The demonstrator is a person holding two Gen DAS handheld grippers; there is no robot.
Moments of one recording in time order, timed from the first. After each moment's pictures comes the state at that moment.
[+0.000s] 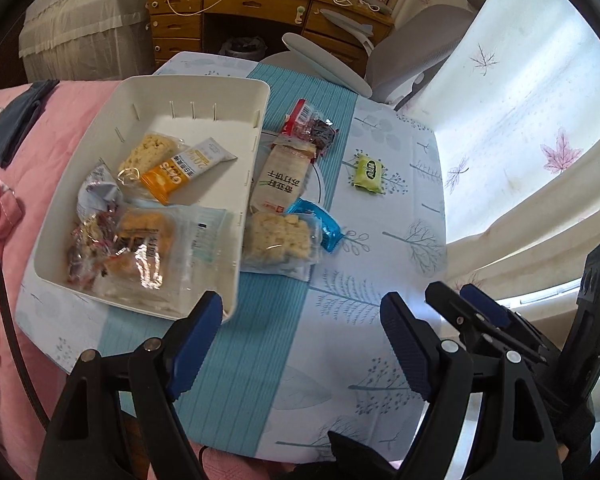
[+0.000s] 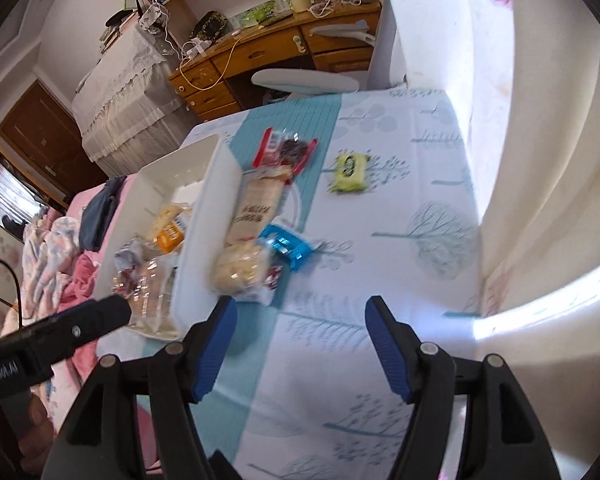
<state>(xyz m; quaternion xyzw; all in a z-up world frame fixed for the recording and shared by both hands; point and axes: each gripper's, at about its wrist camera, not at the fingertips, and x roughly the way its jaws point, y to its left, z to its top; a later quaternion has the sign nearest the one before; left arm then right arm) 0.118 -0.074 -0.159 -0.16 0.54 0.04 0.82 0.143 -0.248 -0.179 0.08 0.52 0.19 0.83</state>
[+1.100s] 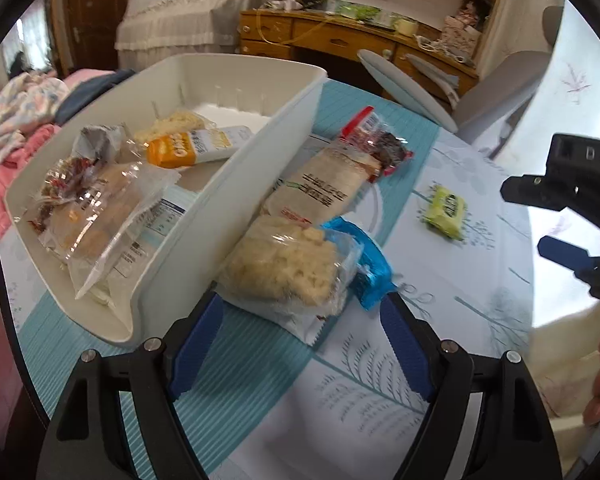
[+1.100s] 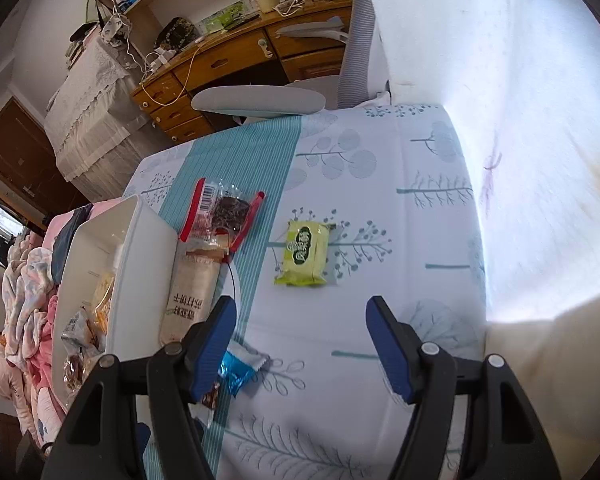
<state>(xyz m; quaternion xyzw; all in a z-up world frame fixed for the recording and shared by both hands) 0.158 -0.124 -0.282 -0.17 0.44 0.25 0.85 0.282 -0.249 -0.233 0.10 0.53 0.16 0.83</state>
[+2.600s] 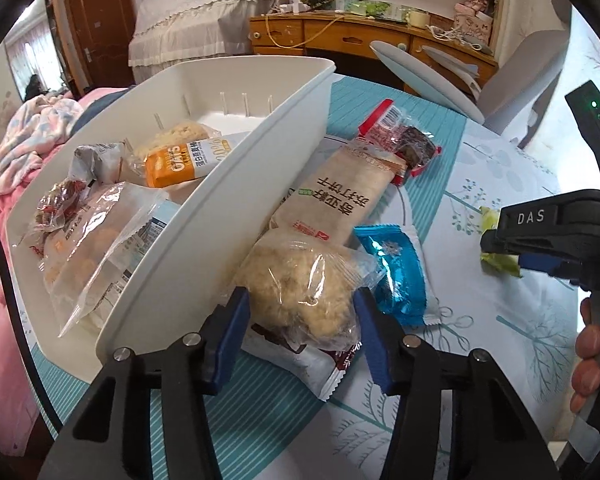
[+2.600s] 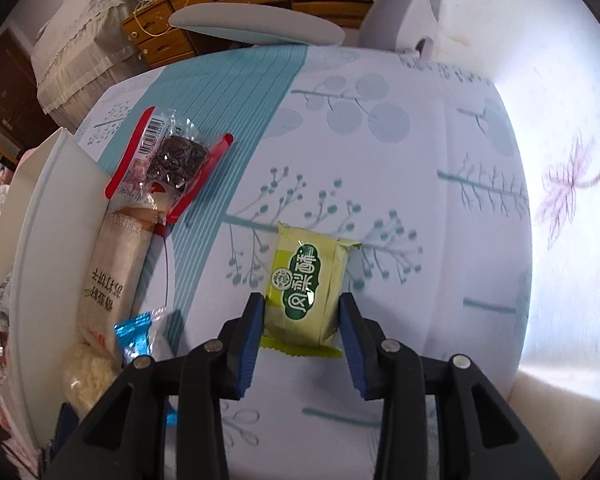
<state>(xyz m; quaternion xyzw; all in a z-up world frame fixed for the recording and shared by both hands) 0.186 -0.123 -0.301 -0.12 0.45 0.28 0.84 0.328 -0.215 -0.307 -0.01 0.60 0.16 0.79</state>
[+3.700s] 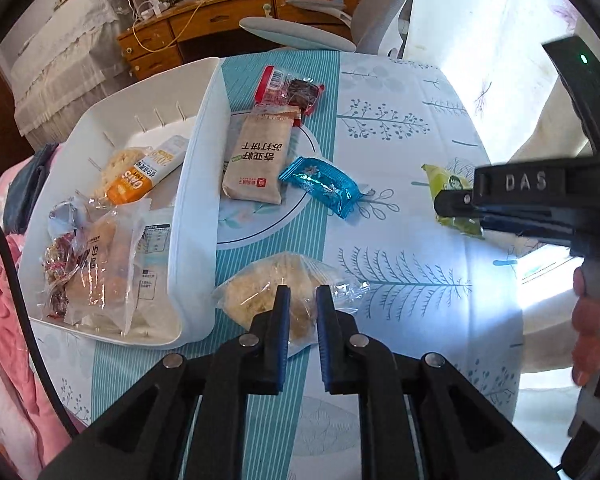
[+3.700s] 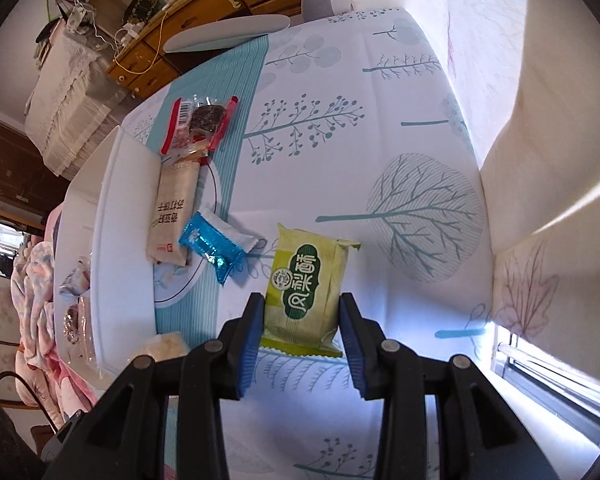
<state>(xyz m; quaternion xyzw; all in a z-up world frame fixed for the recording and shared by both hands) 0.131 -0.140 -0.249 0.00 0.54 0.07 0.84 0.208 -0.270 -0.265 0.14 0.61 0.14 0.77</state>
